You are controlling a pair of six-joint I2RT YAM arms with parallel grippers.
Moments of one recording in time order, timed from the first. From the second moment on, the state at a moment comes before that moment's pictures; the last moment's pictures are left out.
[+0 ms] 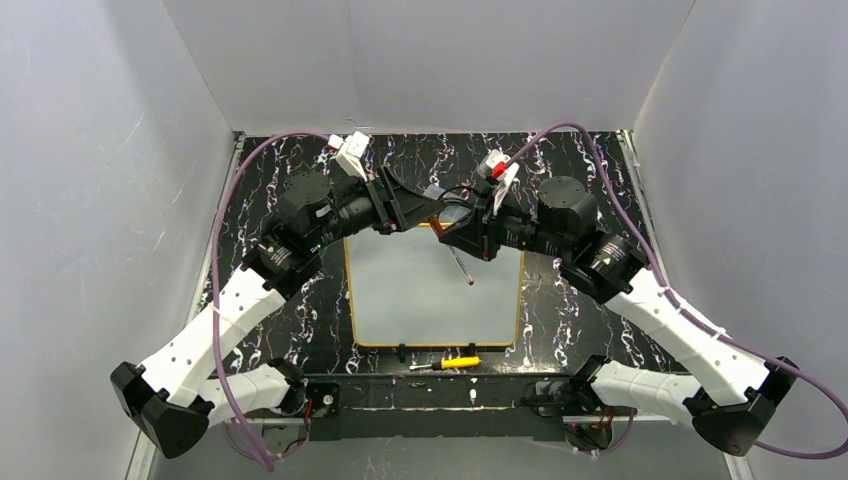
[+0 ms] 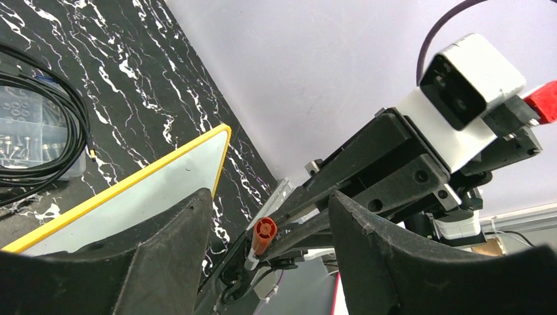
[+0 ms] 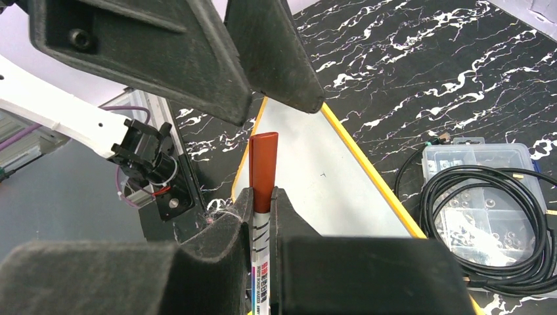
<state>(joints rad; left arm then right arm) -0.67 1.06 1.14 -0.13 0.35 -0.85 0.80 1.04 1.17 -0.31 -0.41 0.19</state>
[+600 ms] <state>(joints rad) -0.67 1.08 1.08 -0.18 0.37 -0.86 0.84 1.08 1.17 -0.32 -0.35 0.17</state>
